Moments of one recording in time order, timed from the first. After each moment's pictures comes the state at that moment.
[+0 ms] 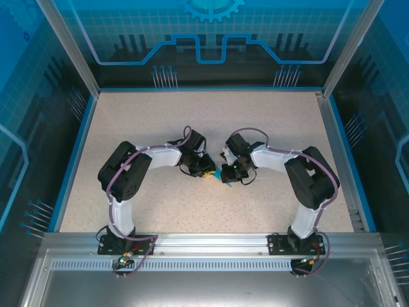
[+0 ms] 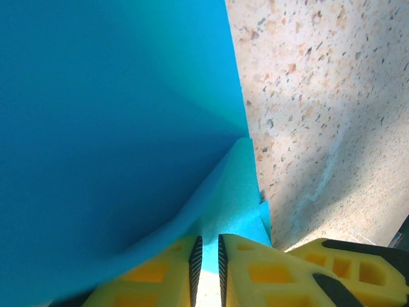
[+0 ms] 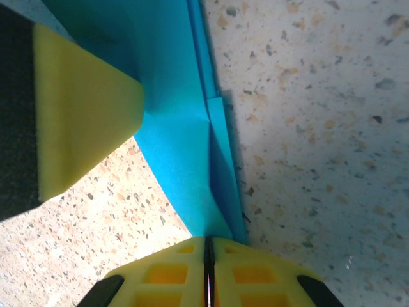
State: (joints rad) left arm -0.55 1.94 1.10 -0.28 0.48 -0.93; right arm 0.57 1.78 1.01 -0.56 -0.37 0.34
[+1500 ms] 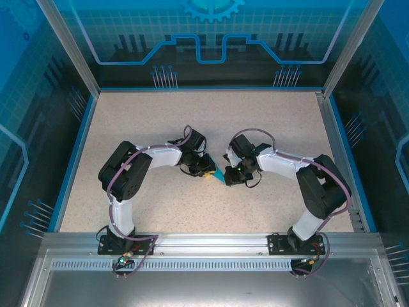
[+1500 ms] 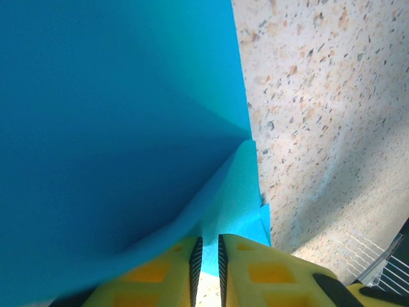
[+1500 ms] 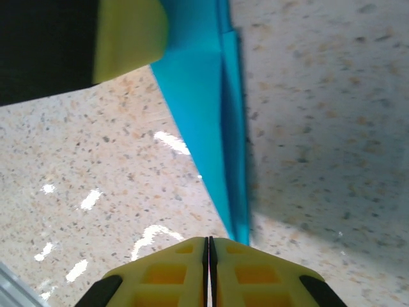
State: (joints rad) left arm -0.55 1.94 1.11 -0.29 0.48 -0.92; right arm 0.58 1.68 0.96 -0.62 -0.37 0.32
